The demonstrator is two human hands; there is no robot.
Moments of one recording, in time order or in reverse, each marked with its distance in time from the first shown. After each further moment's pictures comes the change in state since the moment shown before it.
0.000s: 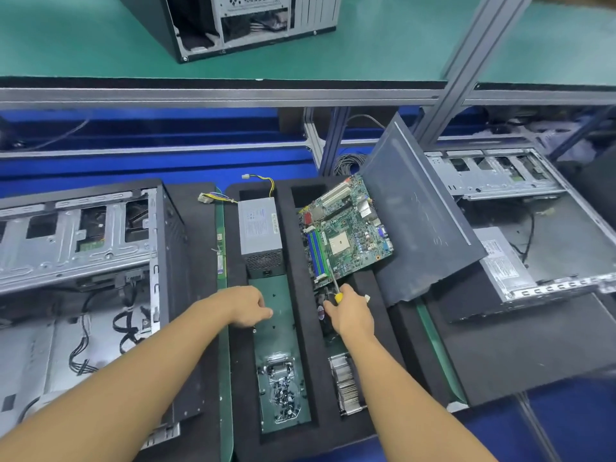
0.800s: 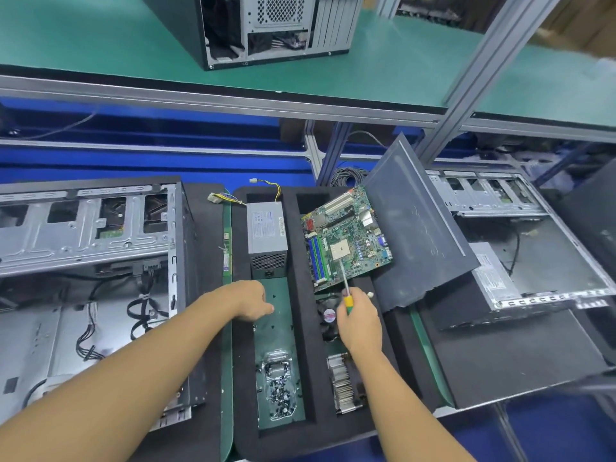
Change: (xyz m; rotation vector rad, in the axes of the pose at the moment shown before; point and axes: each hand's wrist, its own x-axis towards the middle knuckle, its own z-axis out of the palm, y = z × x) left_hand -0.012 -0.007 -0.004 -0.072 0.049 0.010; right_hand -0.037 0.008 -0.016 0.092 0.275 -0.212
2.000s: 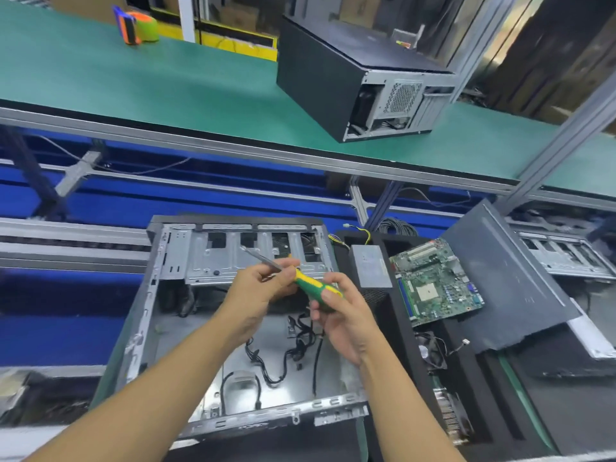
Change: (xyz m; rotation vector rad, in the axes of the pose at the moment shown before) left_hand -0.171 -0.198 -0.037 -1.670 0.539 0.537; right_hand -0.136 -0.305 0.040 1.458 -0.677 -0.058
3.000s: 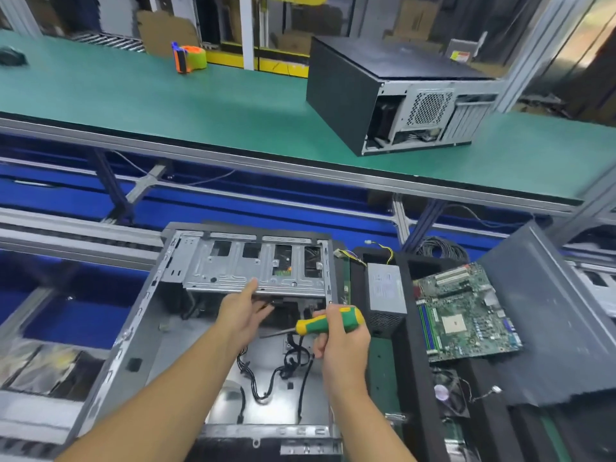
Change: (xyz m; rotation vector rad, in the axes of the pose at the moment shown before) left_hand 0.054 -0.061 -0.018 -0.254 0.608 -0.210; right_hand 0.005 0.012 -0.024 -0.240 0.427 -0.107
